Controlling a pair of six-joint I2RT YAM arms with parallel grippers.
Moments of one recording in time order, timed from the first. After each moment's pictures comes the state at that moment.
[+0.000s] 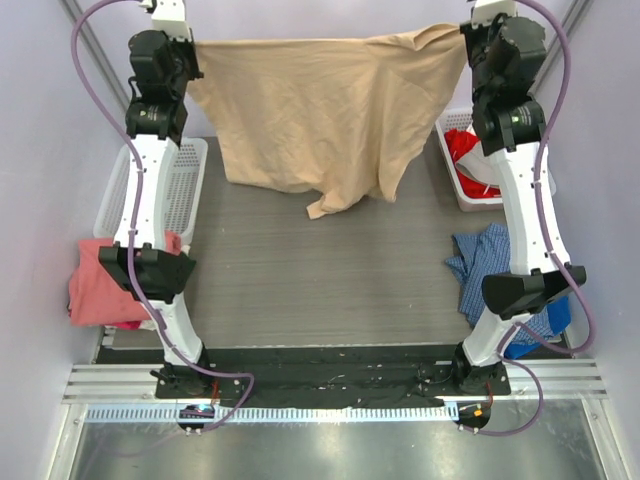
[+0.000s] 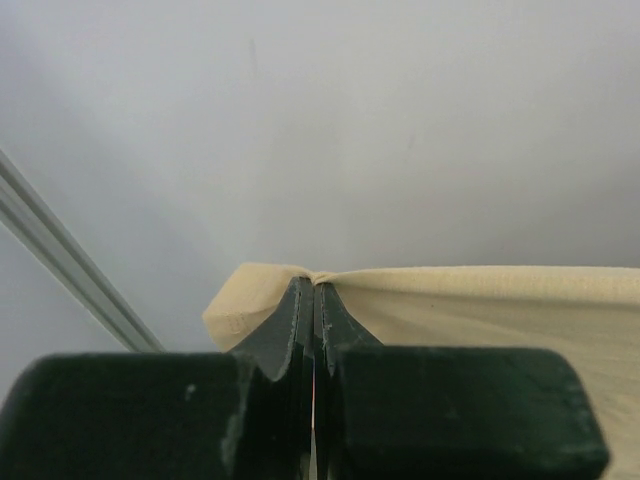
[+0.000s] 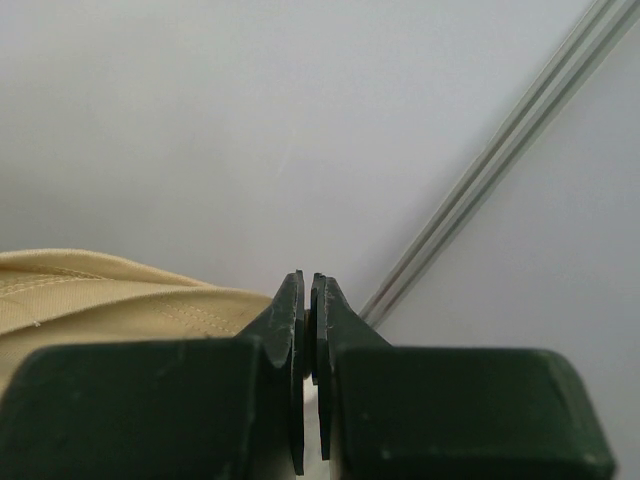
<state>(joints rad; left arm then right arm) -0.06 1.90 2.28 -0.31 -0.09 0.10 0.18 1.74 2.25 -0.31 0.36 -0.47</state>
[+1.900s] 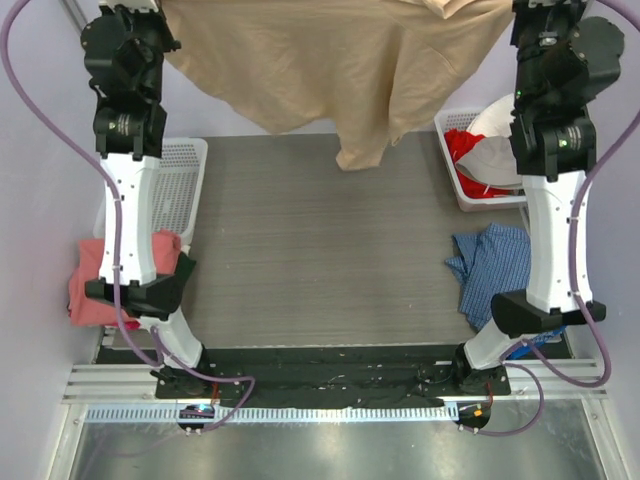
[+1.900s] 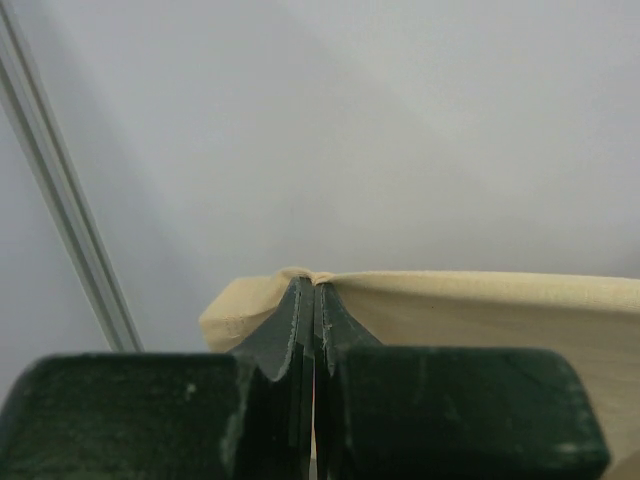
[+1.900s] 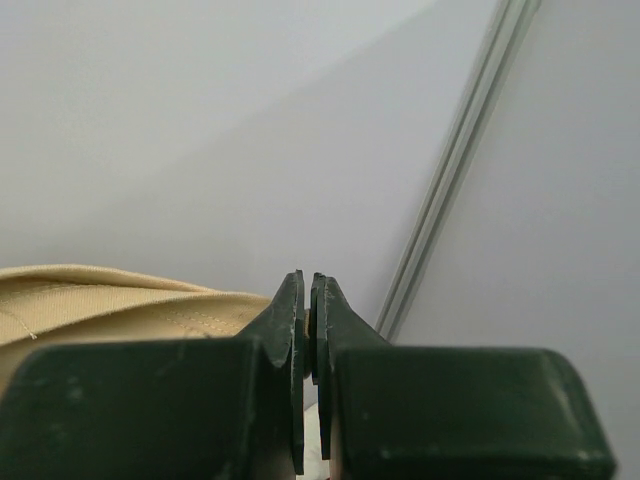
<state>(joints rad) -0.10 1.79 2.44 -0.30 -0.17 0.08 0.17 1.64 2.40 -0.28 0.33 -0.43</state>
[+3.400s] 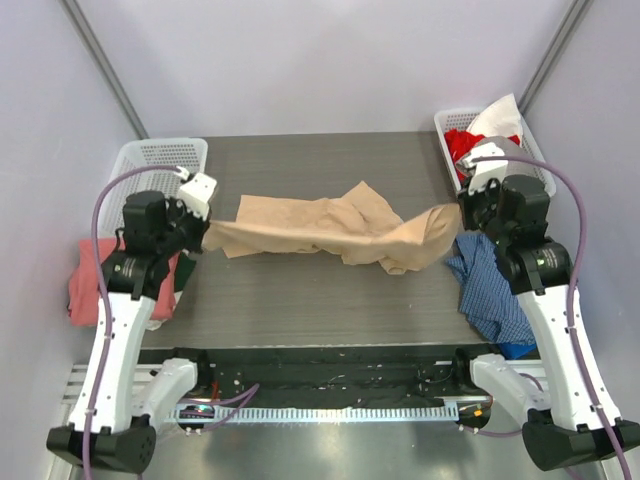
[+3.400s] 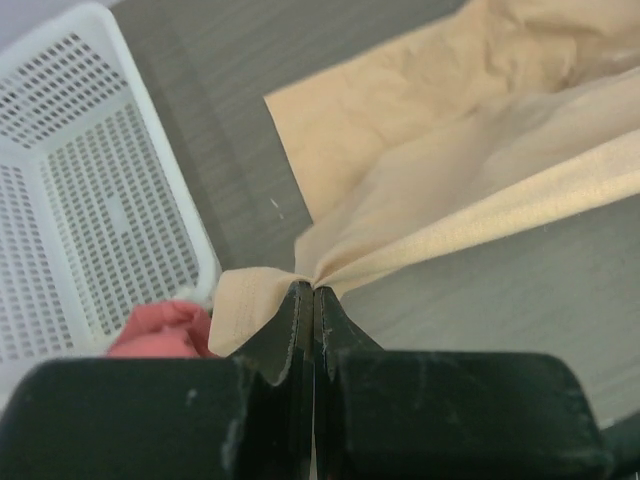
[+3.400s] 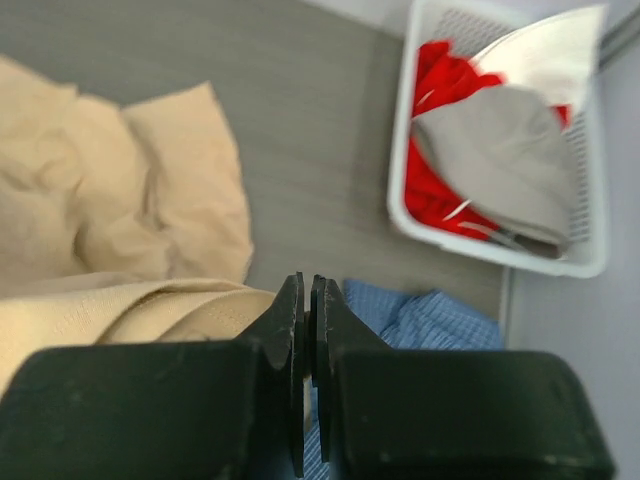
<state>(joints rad) -0.09 0.90 1.12 -0.72 0.21 0.35 0.14 0.90 1.18 -0.61 0.02 -0.24</state>
